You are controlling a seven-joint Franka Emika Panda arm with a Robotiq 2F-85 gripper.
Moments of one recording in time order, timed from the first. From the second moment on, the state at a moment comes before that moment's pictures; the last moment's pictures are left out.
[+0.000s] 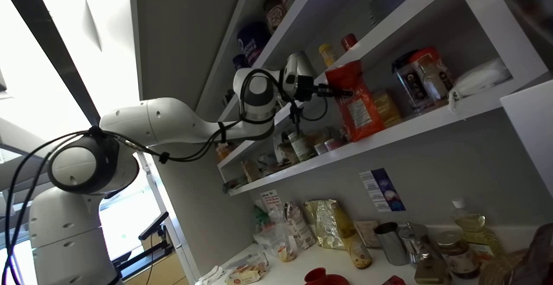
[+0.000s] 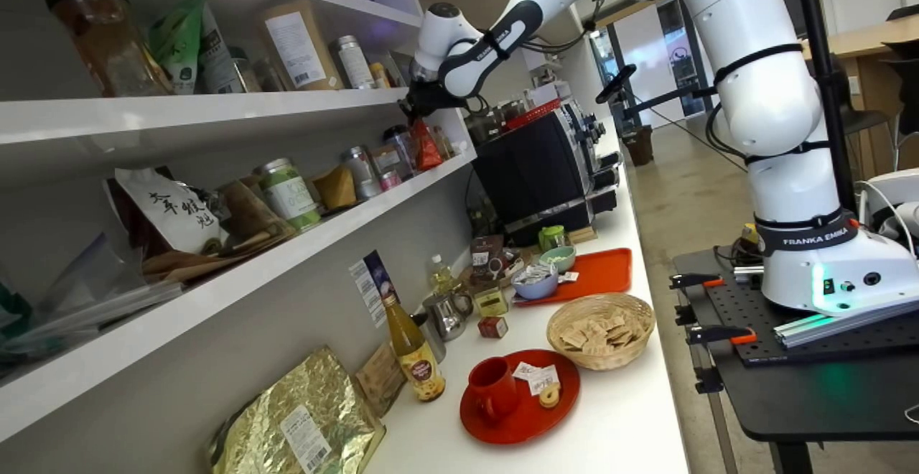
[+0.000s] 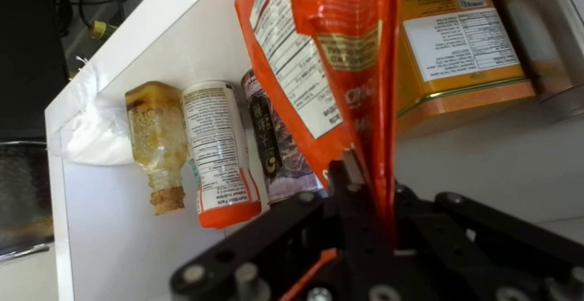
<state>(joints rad) -0.40 0.13 0.10 -1.61 -0.55 2.70 0.90</state>
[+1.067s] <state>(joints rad) -0.25 0.27 -0.11 -1.44 -0.16 2.70 0.39</state>
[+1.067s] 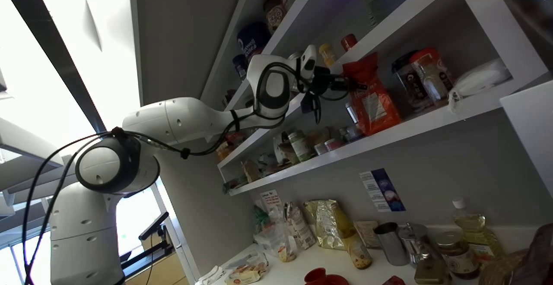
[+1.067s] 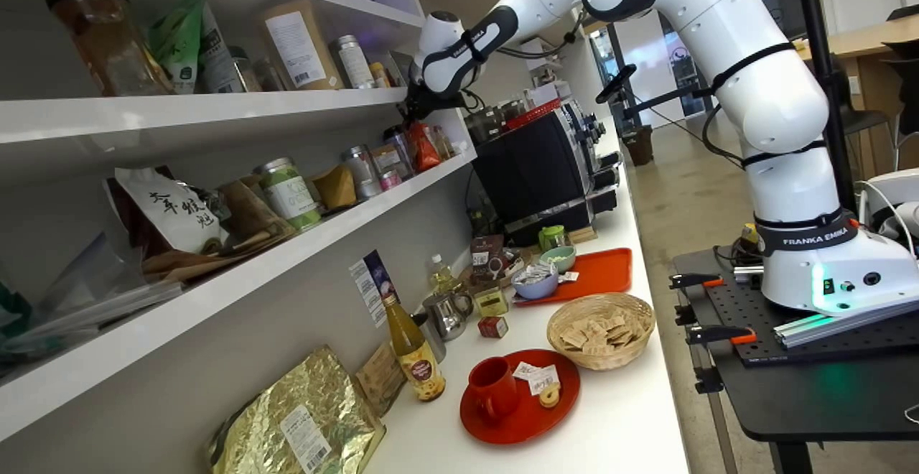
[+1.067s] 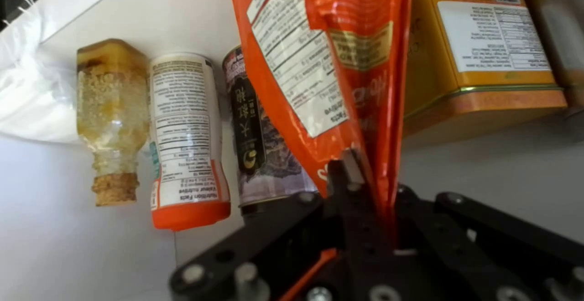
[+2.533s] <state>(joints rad) -0.24 -0.05 -0.08 -1.74 -0.25 2.63 0.35</state>
